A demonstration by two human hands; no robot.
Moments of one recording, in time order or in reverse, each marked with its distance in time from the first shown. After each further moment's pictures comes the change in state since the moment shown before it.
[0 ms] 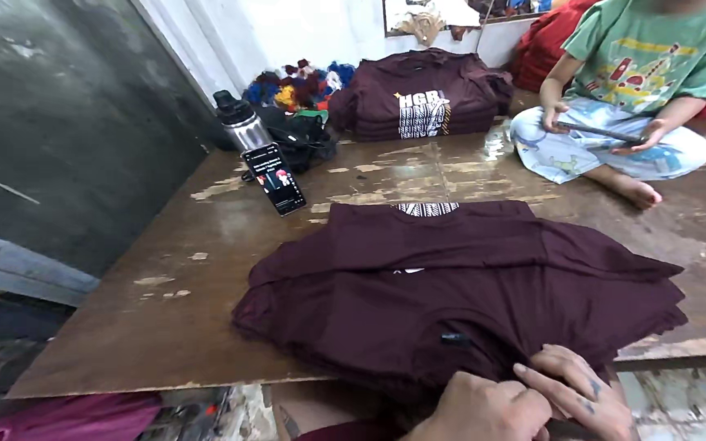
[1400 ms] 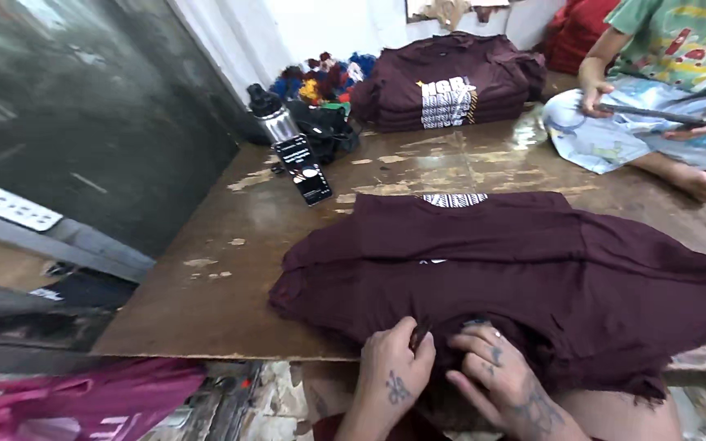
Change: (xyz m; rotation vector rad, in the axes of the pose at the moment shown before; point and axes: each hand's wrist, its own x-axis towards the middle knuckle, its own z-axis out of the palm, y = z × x) left_hand -0.054 -0.025 -0.079 0.272 0.279 -0.831; right_hand 0.035 -0.038 0.099 0.174 -0.019 -0.219
